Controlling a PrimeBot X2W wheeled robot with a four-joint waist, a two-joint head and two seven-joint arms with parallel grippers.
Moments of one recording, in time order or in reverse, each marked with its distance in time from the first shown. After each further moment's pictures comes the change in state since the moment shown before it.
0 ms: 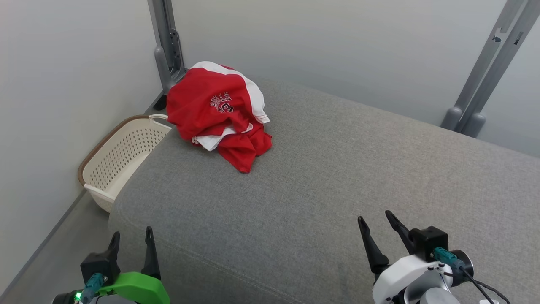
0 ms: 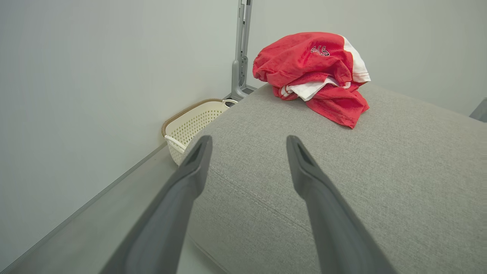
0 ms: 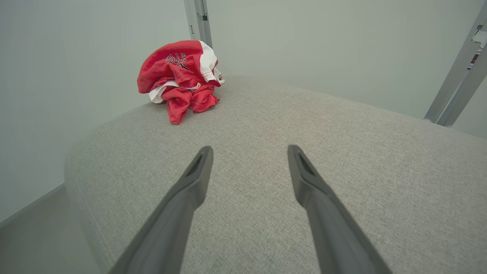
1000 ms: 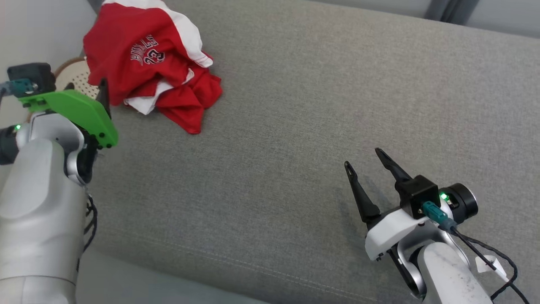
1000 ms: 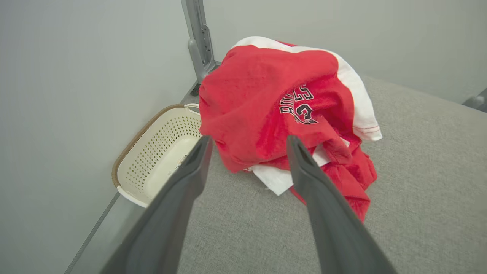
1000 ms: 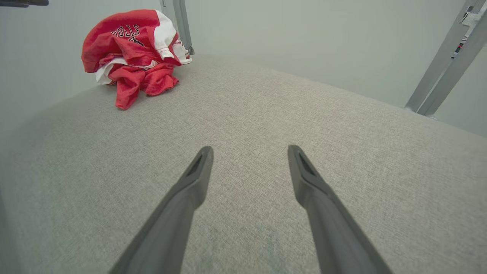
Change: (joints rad) left arm -0.782 0.093 0.011 0.443 -0.120 -0.121 0.336; right arm -0.083 -0.003 0.014 -0.310 -0.207 0.000 0.171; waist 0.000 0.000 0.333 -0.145
